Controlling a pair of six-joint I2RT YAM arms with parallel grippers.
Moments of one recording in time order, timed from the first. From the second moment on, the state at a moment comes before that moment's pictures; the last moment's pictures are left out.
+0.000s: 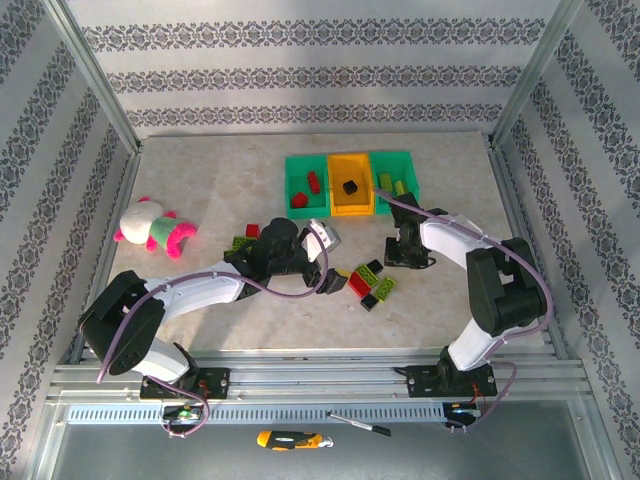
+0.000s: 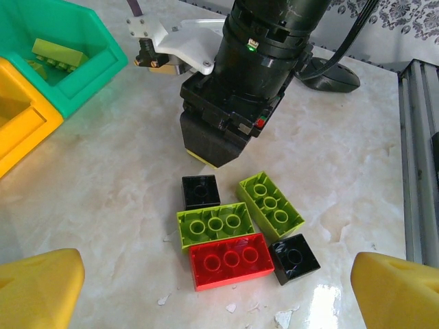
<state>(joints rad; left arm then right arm) -0.74 1.48 0.78 0.23 0.40 0.06 0.28 1.65 0.97 -0.71 -0.02 0.41</state>
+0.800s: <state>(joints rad) -0.74 1.47 0.71 0.33 0.34 0.02 0.19 1.97 1.60 -0.68 0.04 0.34</state>
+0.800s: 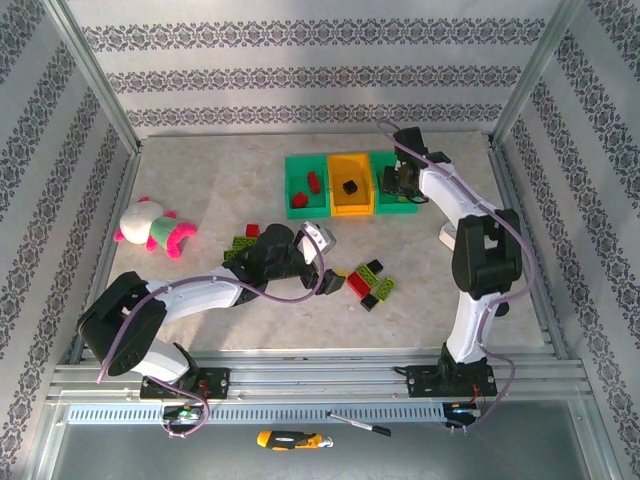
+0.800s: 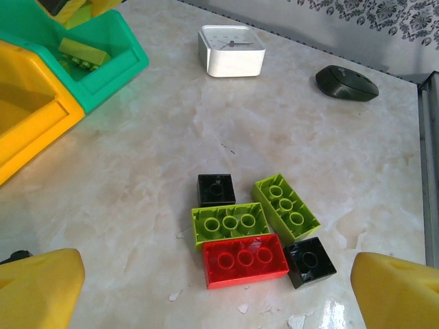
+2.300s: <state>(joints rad) -0.74 1.33 0.58 0.37 0.36 0.09 0.41 1.75 1.07 -0.70 0.00 0.42</state>
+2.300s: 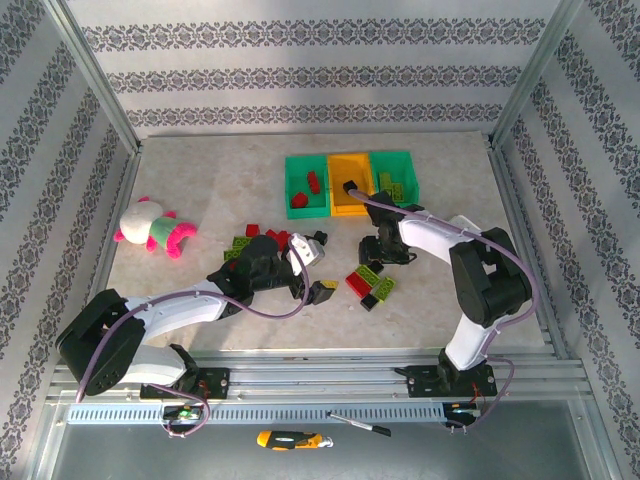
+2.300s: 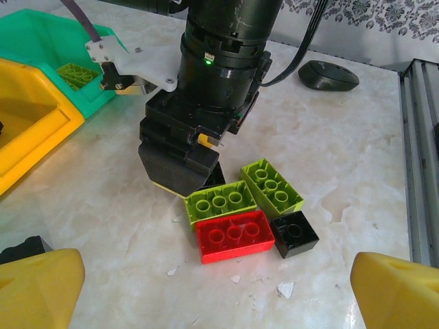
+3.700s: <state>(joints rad) -0.74 1.37 0.55 0.45 0.38 0.08 0.44 1.72 1.25 -0.74 -0.02 0.48</state>
